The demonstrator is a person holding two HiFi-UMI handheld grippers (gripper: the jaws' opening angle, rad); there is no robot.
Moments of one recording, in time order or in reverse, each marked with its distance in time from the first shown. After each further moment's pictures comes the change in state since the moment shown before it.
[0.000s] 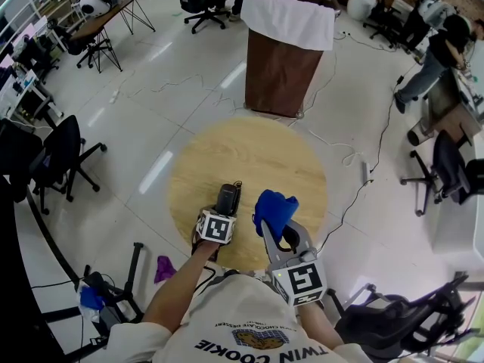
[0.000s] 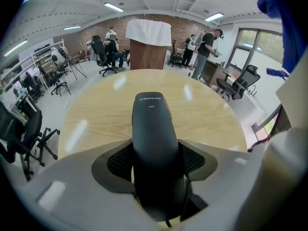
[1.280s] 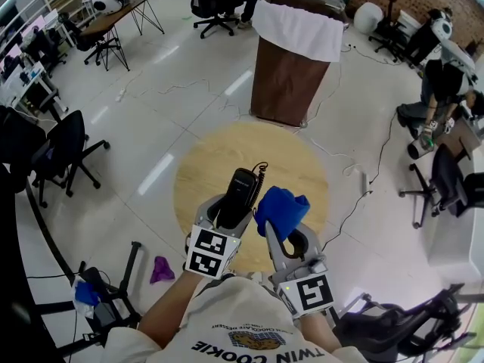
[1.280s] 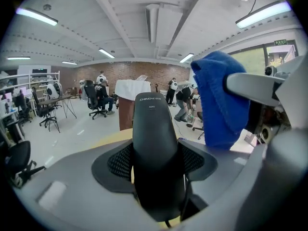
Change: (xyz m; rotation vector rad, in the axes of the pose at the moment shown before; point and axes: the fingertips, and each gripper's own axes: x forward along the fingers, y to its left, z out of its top) left arm -0.175 -0.057 0.107 0.102 -0.492 -0.123; right arm -0.023 0.021 0.067 -0.056 -0.157 0.025
